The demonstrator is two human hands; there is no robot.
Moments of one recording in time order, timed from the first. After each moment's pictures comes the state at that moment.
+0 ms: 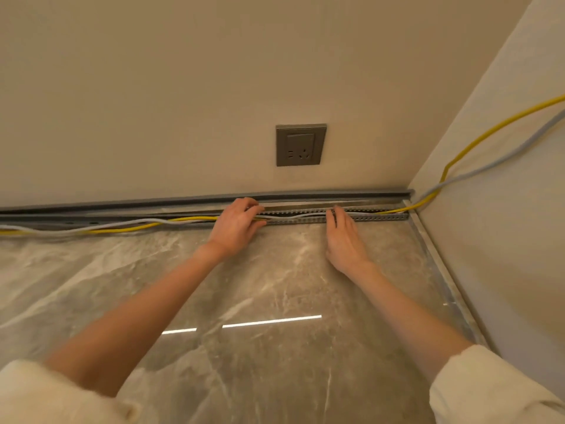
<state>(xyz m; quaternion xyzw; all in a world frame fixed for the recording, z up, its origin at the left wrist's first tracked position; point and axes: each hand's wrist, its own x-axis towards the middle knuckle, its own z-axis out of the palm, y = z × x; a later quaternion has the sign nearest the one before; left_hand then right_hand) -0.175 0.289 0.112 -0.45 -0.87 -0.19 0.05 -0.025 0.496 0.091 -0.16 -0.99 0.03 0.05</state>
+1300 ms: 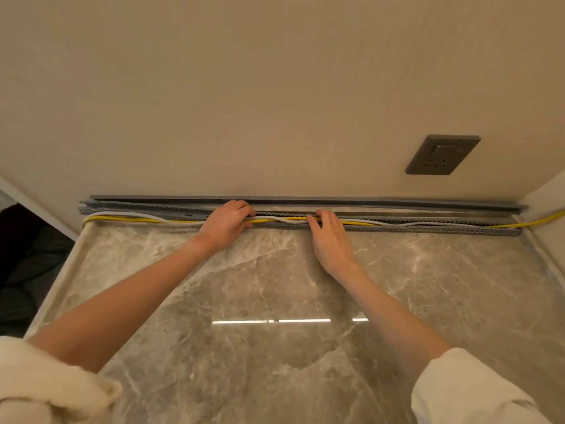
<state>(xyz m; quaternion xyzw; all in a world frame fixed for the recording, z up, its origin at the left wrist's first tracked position) -0.304 0.053 0.119 -0.44 -0.88 -0.16 -0.02 -0.164 0.261 0.099 -0.09 -0.99 0.03 0.07</state>
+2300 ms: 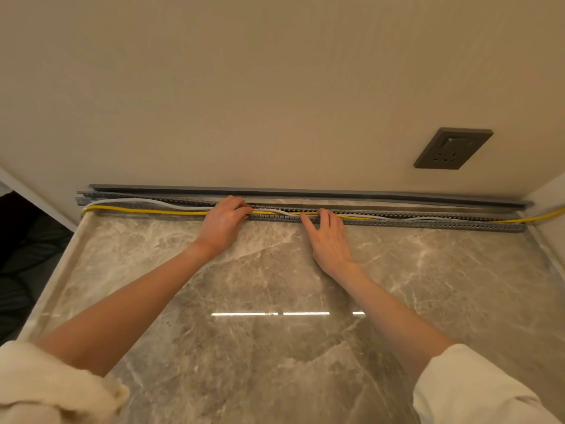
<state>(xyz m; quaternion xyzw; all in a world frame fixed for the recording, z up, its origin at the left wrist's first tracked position) -0.294 0.038 0.103 -0.44 -0.87 -0.18 0.11 -0.160 0.245 0.091 -0.08 -1.00 -0.02 0.03</state>
